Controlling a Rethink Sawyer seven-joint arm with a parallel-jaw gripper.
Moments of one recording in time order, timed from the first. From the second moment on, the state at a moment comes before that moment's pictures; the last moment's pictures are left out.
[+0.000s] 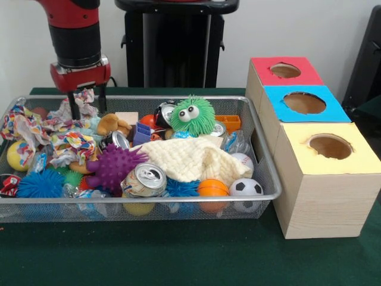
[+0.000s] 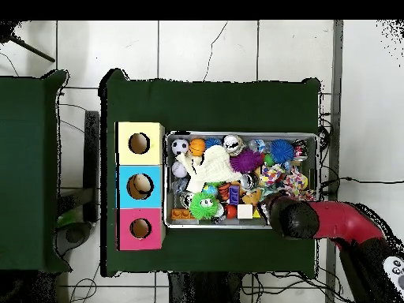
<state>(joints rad) -0.94 -0.64 0.45 1.82 -0.70 0.55 1.16</state>
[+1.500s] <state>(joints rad) -0.83 -0.59 0.32 1.89 -0.62 0.45 1.16</state>
